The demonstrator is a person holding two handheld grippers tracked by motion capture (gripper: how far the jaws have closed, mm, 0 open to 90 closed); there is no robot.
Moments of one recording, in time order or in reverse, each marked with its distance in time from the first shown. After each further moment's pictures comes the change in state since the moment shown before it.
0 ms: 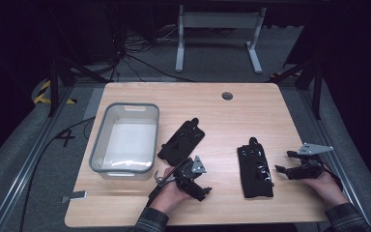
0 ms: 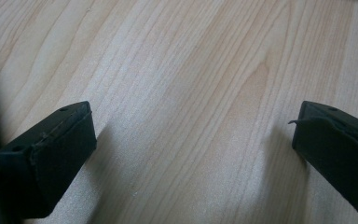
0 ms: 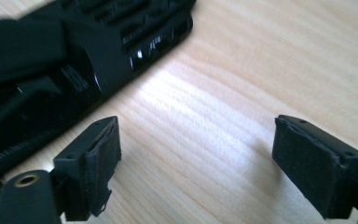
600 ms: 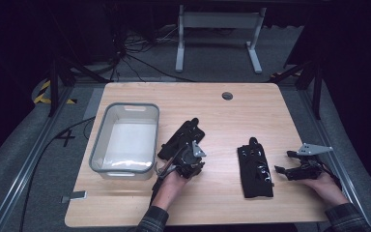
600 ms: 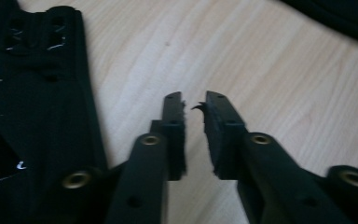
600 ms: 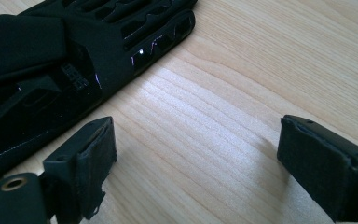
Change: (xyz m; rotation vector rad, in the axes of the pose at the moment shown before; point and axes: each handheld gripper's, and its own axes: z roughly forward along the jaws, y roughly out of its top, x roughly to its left) left arm 0.022 0.032 -0.022 0.022 0.144 -0.151; right arm 0.000 -0.001 0.001 -0.002 0.005 0.001
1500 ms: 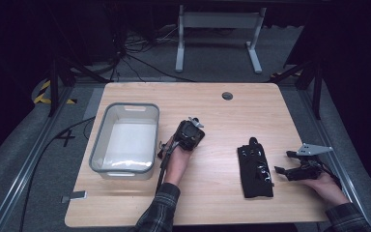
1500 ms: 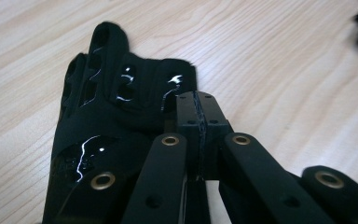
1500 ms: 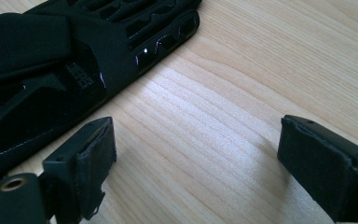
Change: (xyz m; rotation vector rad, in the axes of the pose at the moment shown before) left arm 0.054 0.040 0.037 -0.008 0.145 -0.166; right arm 0.001 0.000 0.000 0.001 0.010 -0.008
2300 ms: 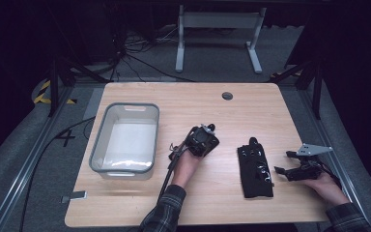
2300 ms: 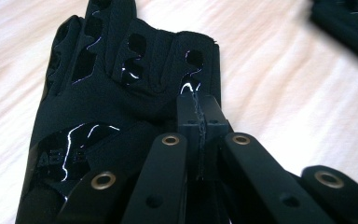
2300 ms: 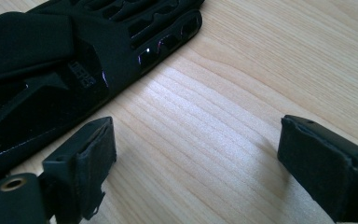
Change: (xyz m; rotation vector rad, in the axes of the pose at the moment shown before) left arm -0.036 0.002 0.022 0.041 -0.155 0.071; right arm 0.000 0.000 0.000 -0.001 0.006 -0.005
